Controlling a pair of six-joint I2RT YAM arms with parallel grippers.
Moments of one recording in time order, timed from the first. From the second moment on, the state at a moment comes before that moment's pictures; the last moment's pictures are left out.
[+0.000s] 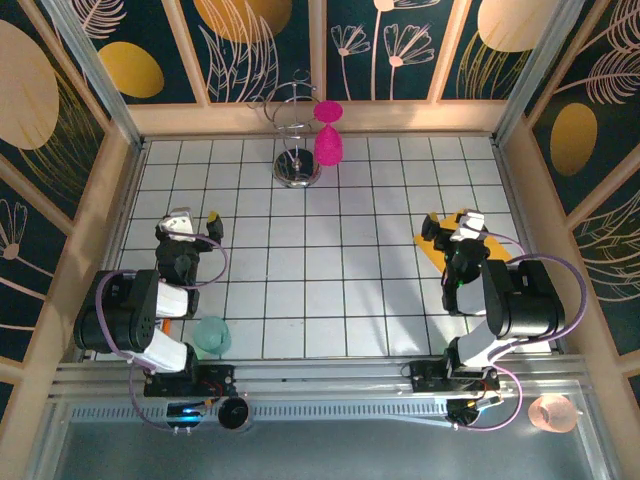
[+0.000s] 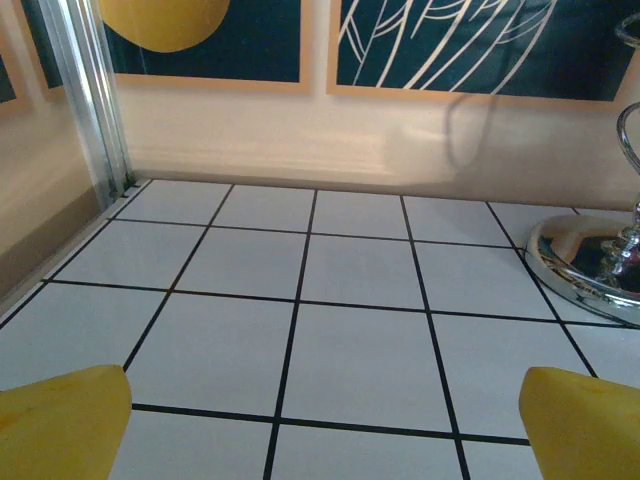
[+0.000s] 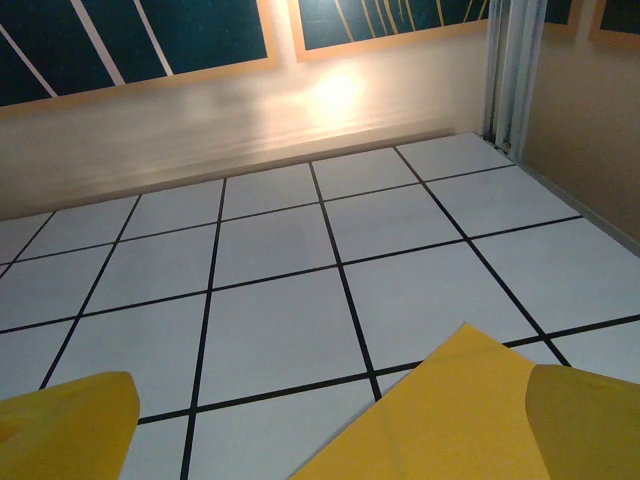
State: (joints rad) left arm 0.01 1.53 0.22 1.23 -0.04 -0.07; right arm -0.01 1.56 0.19 1.24 0.08 0.13
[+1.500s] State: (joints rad) left arm 0.01 1.15 0.33 0.84 -0.27 -0.30; right arm 0.00 1.38 0.81 0.31 0.14 0.35
